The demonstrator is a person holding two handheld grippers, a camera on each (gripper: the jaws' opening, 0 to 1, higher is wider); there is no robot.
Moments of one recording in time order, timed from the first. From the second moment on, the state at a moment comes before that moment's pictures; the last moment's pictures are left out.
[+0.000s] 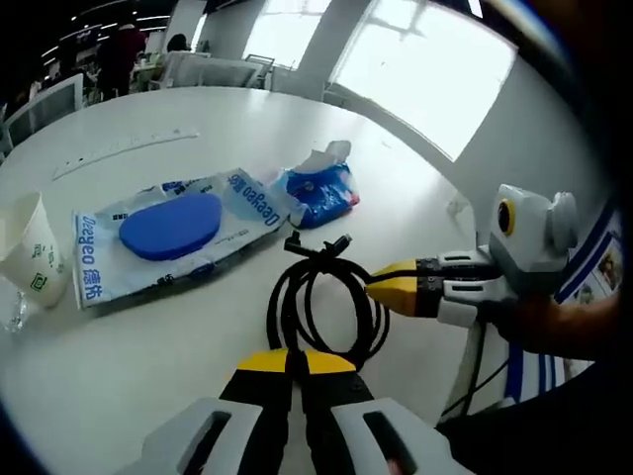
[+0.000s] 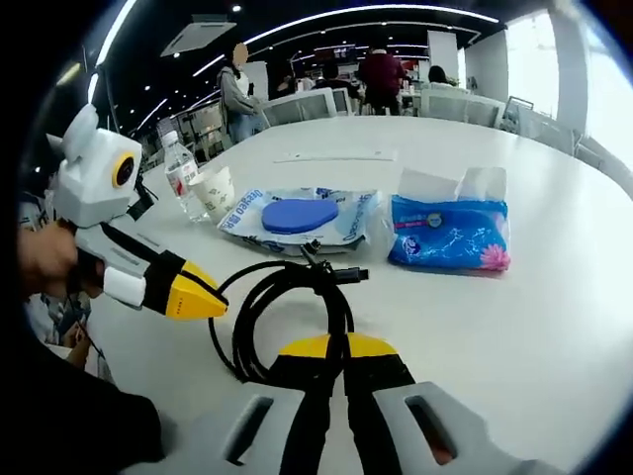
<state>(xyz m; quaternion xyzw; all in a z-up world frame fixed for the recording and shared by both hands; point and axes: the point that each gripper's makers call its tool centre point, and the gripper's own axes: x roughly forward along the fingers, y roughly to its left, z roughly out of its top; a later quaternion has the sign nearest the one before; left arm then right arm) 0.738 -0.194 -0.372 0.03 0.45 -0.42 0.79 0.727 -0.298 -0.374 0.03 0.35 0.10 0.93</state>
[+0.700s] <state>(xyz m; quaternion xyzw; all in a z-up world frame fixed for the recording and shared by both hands) 0.746 -0.238 -0.338 0.02 0.42 -0.46 0.78 0.738 -0.337 -0.345 0.04 0.34 0.06 0.94</state>
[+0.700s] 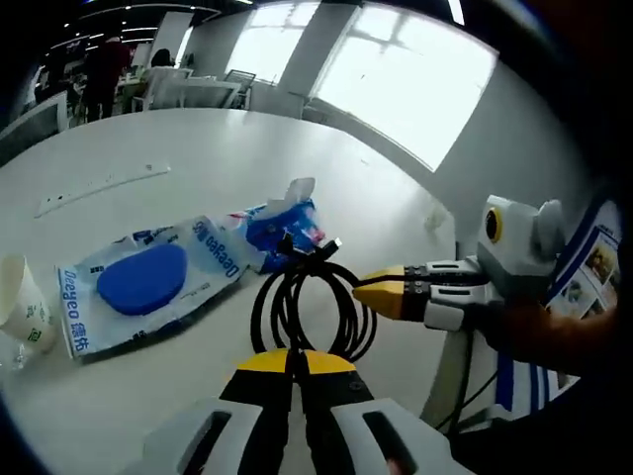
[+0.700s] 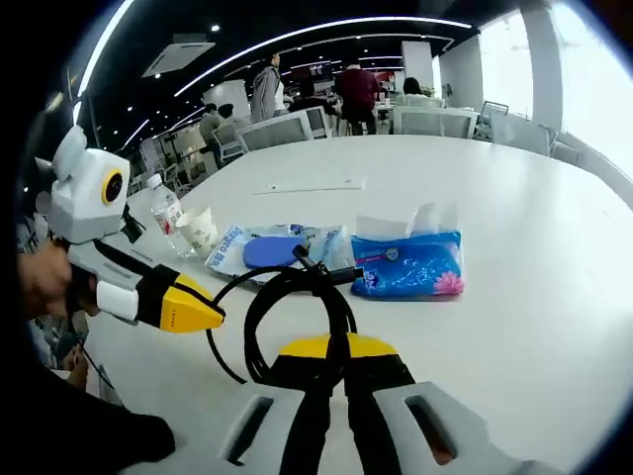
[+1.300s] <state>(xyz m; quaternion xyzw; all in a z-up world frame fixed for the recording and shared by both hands) 0.761 -0.253 -0.377 0.02 0.48 -0.44 0.76 0.748 -0.344 -0.380 0.04 0.38 0.06 0.92</state>
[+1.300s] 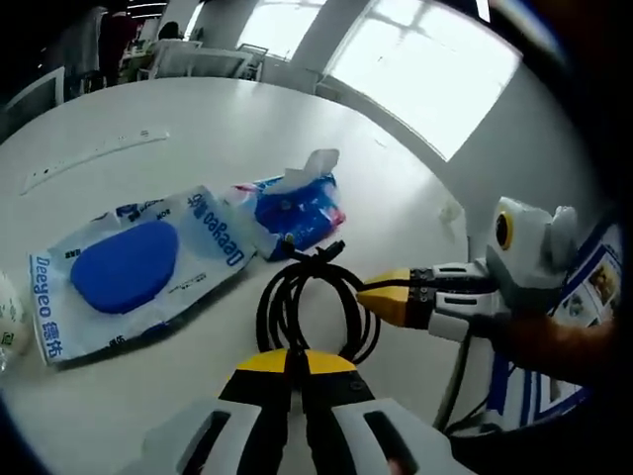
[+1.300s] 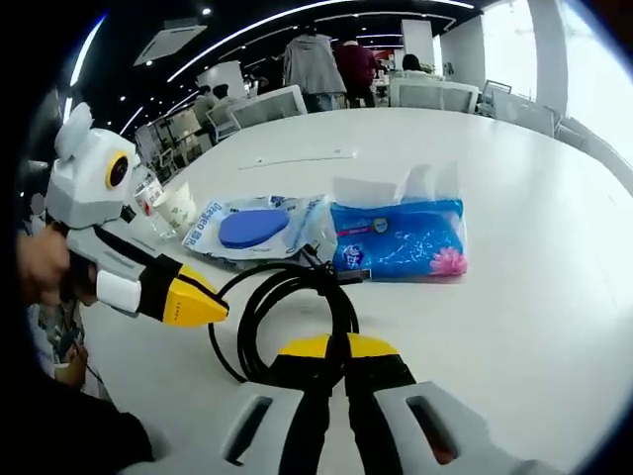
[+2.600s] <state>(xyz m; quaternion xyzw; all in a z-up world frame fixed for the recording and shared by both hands) 0.763 -0.225 -0.374 0.00 0.42 -0.44 0.79 0.753 -0.335 -0.377 0.04 0.36 0.05 0.93</state>
